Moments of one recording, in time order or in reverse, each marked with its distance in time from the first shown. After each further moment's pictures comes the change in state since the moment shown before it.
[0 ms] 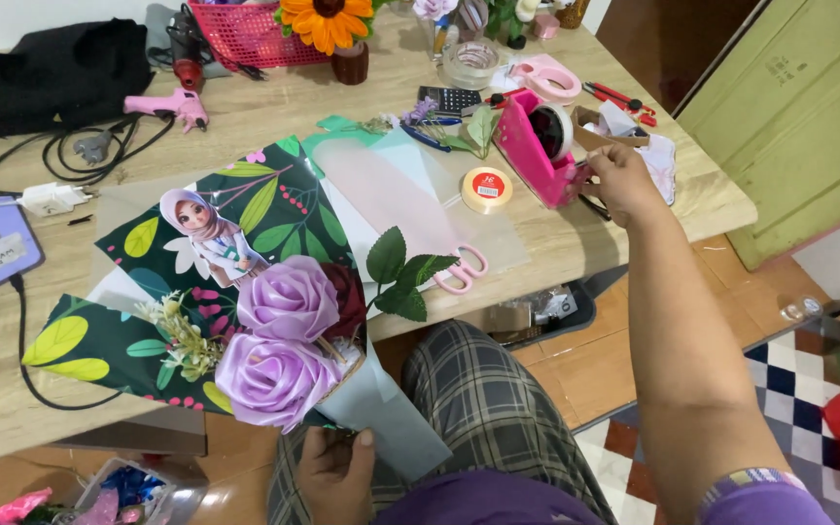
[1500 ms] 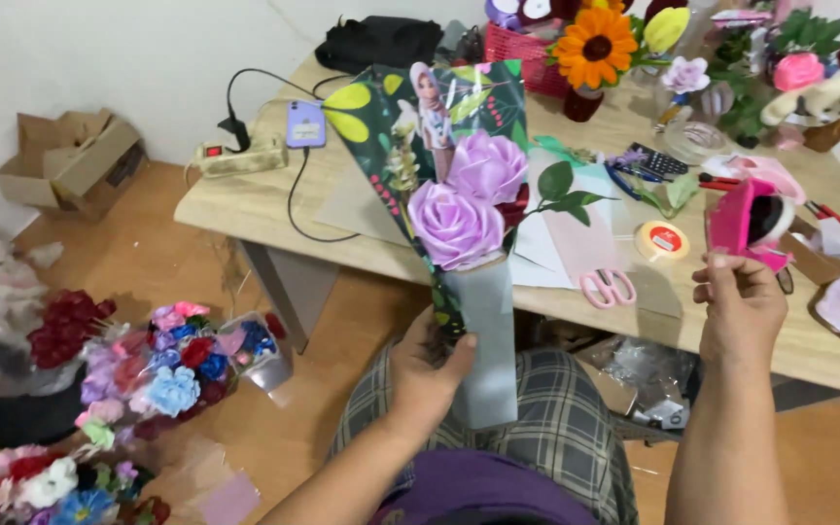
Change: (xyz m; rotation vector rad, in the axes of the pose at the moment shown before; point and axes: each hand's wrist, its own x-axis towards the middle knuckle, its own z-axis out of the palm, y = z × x) left_hand -0.032 0.099 0.014 0.019 0.021 0.382; right_hand -0.137 0.000 0.081 0.208 -0.036 -0.461
